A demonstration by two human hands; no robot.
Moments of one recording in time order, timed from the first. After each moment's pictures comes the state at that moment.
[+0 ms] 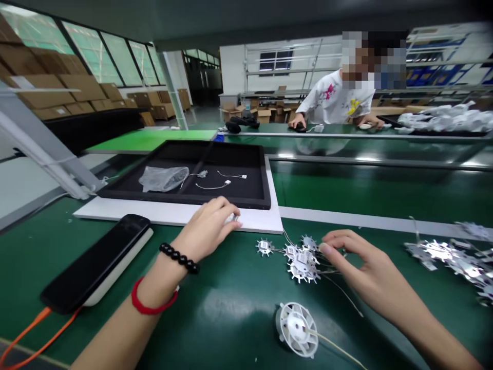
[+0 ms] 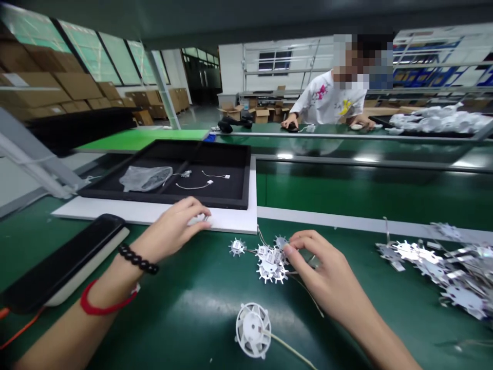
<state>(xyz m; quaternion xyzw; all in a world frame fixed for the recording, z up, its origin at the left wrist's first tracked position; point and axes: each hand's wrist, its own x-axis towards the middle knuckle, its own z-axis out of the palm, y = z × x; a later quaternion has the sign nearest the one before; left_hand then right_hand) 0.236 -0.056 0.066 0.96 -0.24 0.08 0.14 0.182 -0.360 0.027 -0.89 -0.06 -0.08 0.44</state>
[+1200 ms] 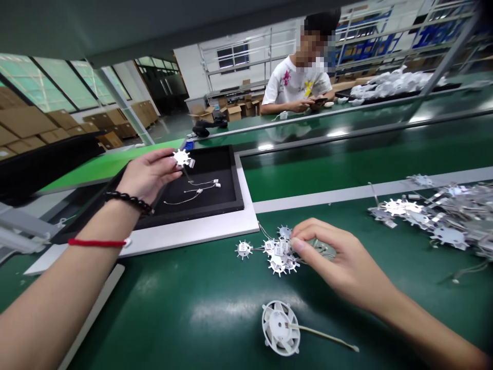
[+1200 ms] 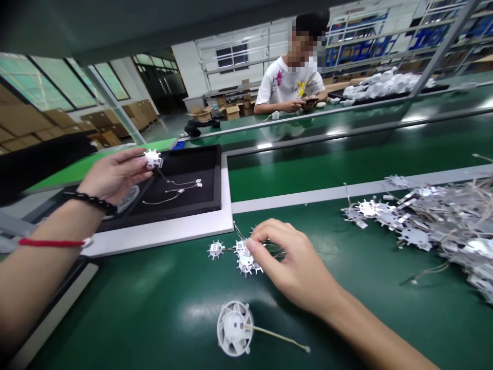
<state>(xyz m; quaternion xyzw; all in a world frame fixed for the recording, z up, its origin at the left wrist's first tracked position) 0.343 -0.053 0.139 0.77 0.00 0.09 0.64 0.173 -0.355 0.042 -0.84 -0.14 -0.12 0.50</state>
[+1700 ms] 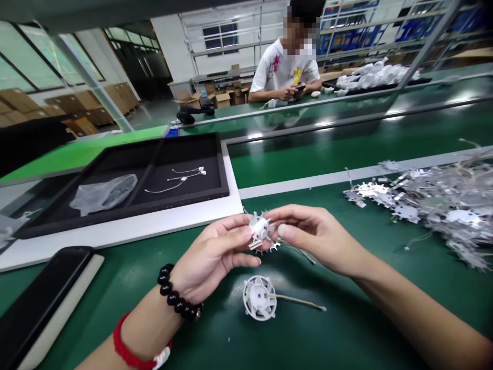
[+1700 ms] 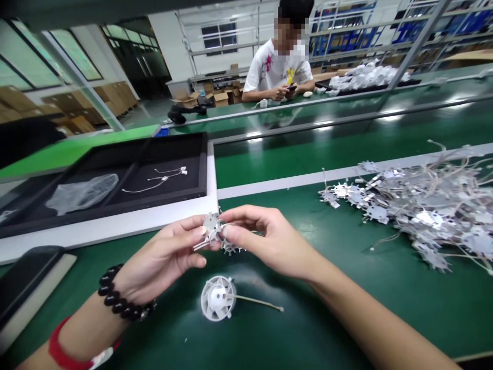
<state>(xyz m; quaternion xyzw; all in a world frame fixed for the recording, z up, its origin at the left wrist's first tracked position) 0.198 -0.155 0.071 0.48 0.00 -0.37 0.80 0.175 -0.365 0.042 -0.68 -0.15 0.06 0.72</state>
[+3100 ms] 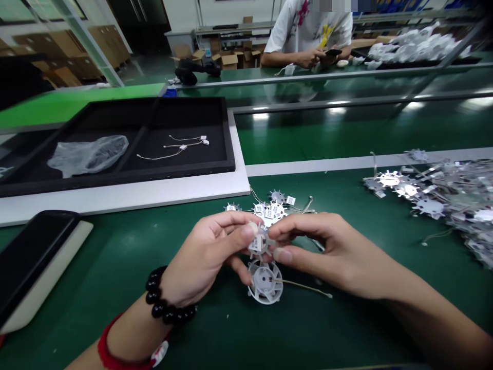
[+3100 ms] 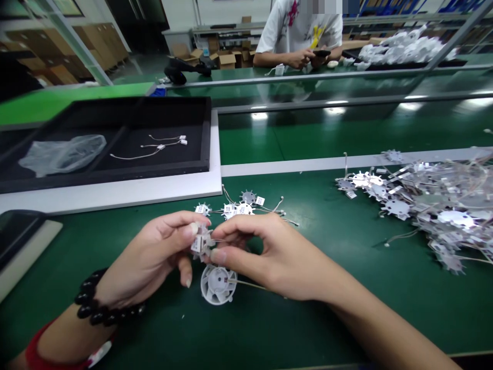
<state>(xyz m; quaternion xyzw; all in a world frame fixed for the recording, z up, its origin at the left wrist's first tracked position) 0.182 -0.137 0.046 0.52 -0.03 -0.33 0.79 0.160 -0.349 0.055 -0.76 -0.19 0.15 0.60</state>
